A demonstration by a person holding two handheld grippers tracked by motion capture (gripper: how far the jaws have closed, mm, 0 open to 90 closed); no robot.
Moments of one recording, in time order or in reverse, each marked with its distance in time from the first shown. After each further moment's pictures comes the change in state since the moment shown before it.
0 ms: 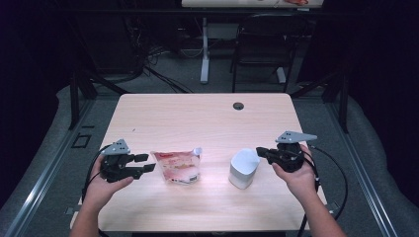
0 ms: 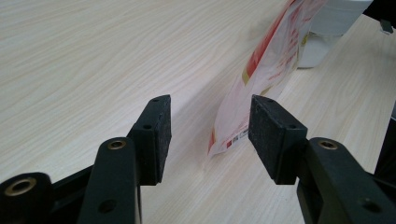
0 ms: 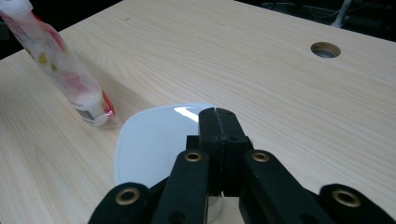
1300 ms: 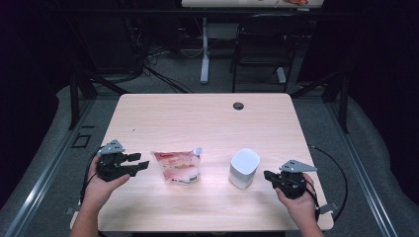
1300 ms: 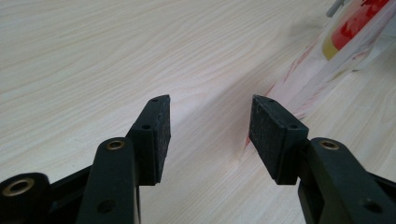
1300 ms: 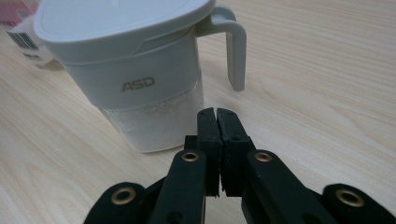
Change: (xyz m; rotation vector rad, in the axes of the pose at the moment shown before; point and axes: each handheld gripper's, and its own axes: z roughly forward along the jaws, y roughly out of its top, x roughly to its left) left arm 0.021 -0.018 0.002 0.000 0.099 -0.089; right arm 0.003 -0.088 0.009 0.042 -0.120 0.068
